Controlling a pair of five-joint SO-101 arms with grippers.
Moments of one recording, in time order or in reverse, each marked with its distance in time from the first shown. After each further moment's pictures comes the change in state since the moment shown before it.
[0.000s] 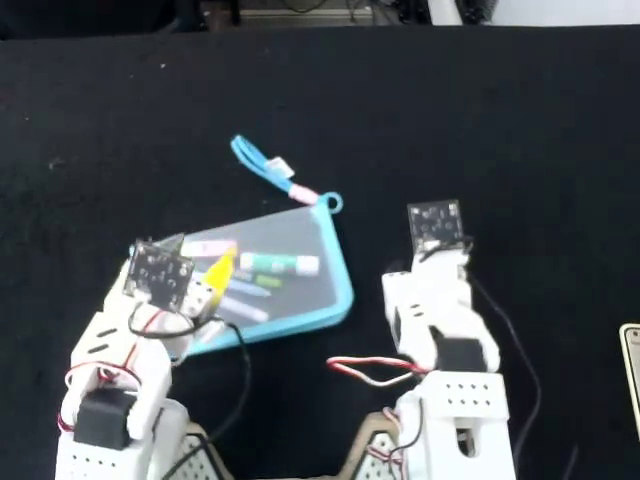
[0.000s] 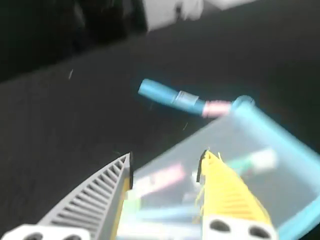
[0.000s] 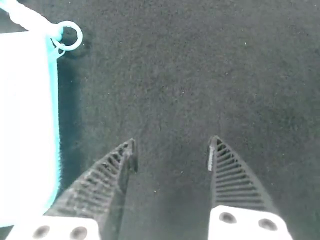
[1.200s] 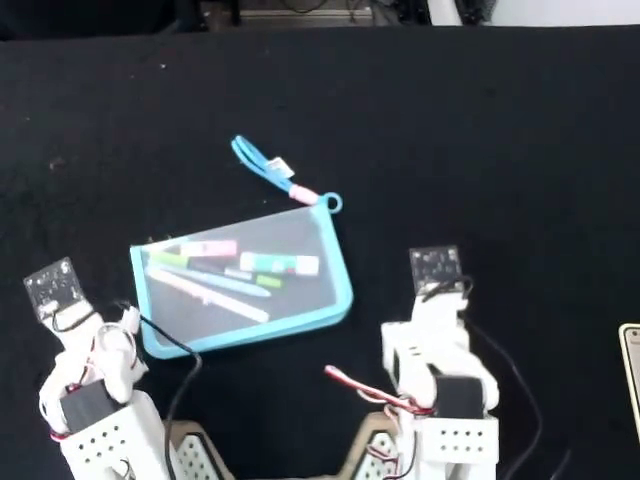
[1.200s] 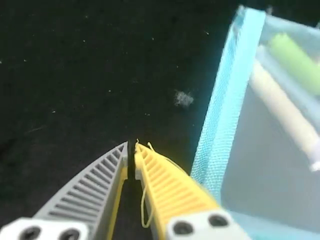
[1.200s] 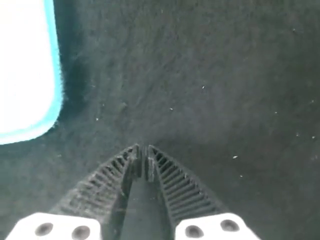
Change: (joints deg) left arm -36.0 0.2 16.0 14.8 14.2; right arm 0.4 -32.8 10.3 35.7 -4.9
